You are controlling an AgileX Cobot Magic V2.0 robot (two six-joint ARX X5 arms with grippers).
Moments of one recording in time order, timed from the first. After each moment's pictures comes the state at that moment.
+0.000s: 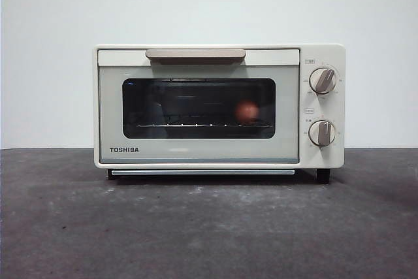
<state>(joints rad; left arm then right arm) 0.01 0.00 0.03 -0.18 0.00 -0.12 0.73 0.60 0.69 -0.40 0.24 0.28</state>
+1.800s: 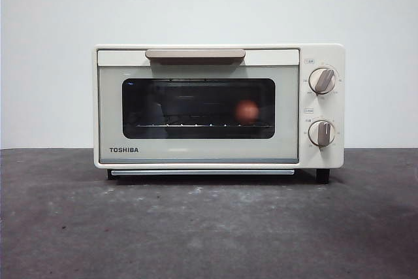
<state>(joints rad) 0.01 0.00 0.03 -0.18 0.00 -0.12 -0.01 0.01 0.02 -0.12 0.02 0.11</state>
